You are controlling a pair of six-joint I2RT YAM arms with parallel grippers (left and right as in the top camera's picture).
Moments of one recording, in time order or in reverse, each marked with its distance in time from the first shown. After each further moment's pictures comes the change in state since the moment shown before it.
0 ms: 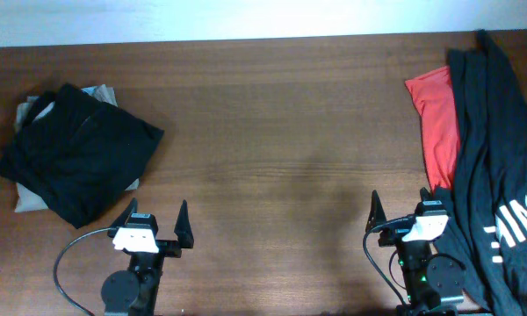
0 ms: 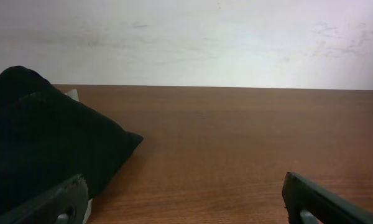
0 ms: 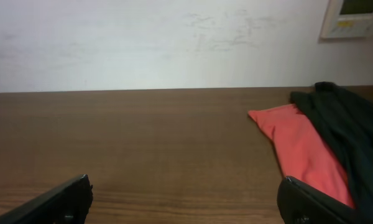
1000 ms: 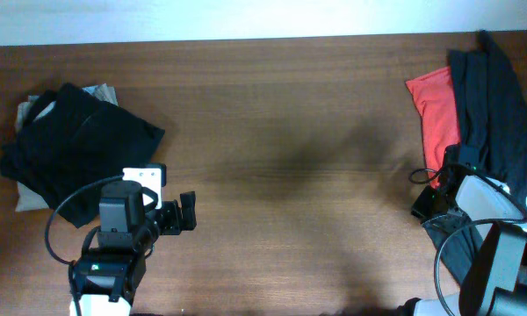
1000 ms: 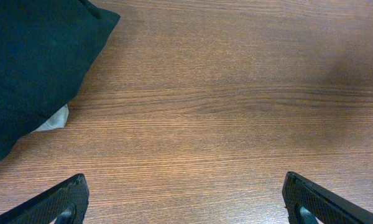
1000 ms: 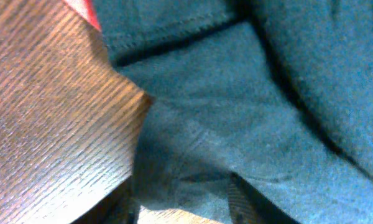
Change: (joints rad) left arm 0.001 0.834 0.610 -0.491 0.073 -0.038; right arm -0.389 1.621 0.818 -0.670 0.128 0.325
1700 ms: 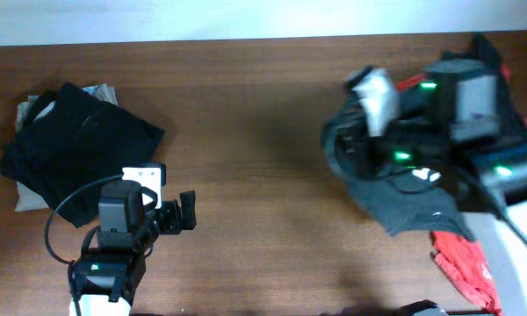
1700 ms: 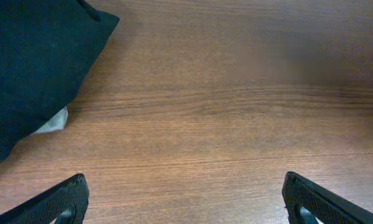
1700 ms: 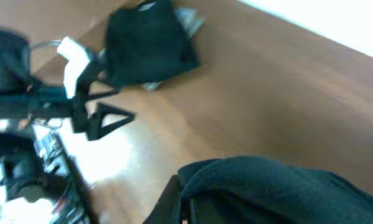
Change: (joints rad) left arm 0.000 0.000 0.003 0.003 0.003 0.000; right arm 0.642 -0.299 0.798 -0.329 -0.760 -0.583
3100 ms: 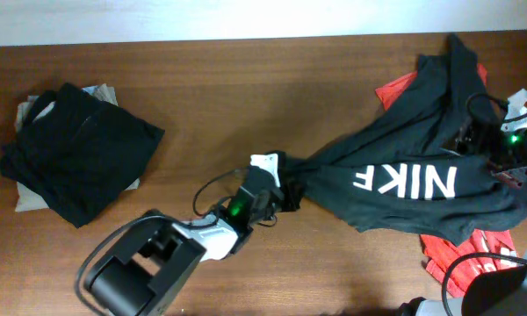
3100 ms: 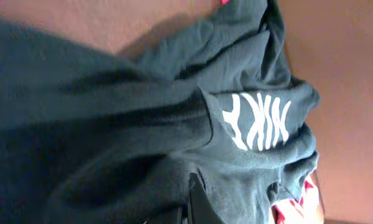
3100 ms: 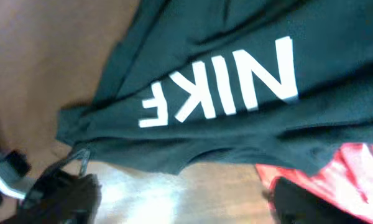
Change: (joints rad) left arm -0.632 0.983 0.018 1.265 0.150 -0.775; right arm -0.809 0.268 0.027 -0.391 0.275 0.193
